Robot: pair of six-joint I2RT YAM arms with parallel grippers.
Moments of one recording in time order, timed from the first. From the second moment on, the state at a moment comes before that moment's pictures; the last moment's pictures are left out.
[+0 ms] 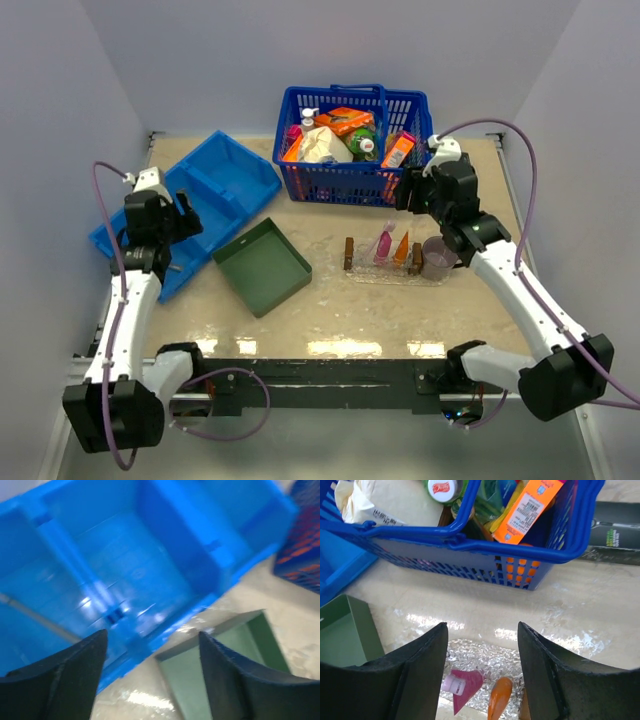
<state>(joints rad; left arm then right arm) 0.08 0.97 0.84 -0.38 -0.03 -0.25 0.35 1.17 1.07 -0.31 0.09 0.23</state>
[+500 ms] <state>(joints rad) 0.32 1.18 0.84 -0.49 -0.22 -0.33 0.34 1.08 1.06 -0.18 0.30 0.20</state>
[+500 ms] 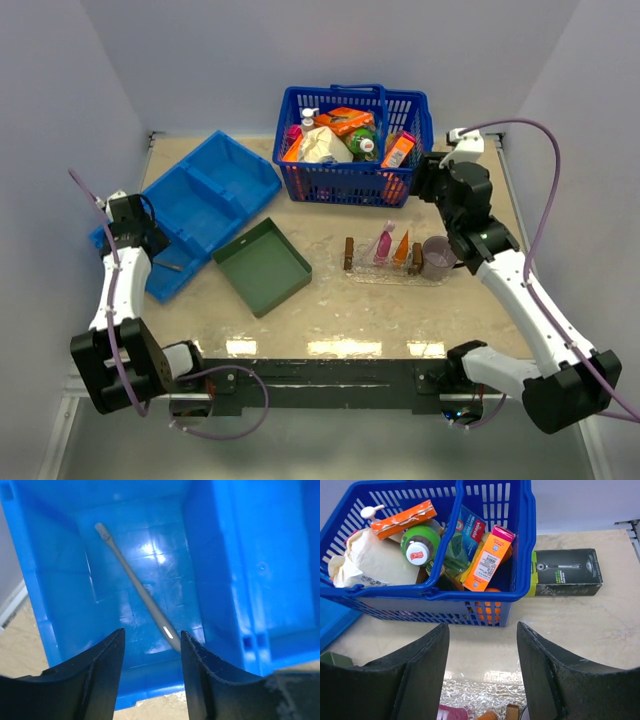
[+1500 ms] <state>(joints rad) 0.37 1.56 0.80 -0.27 -0.28 -0.60 0.25 1.18 1.05 -0.12 0.26 0.20</state>
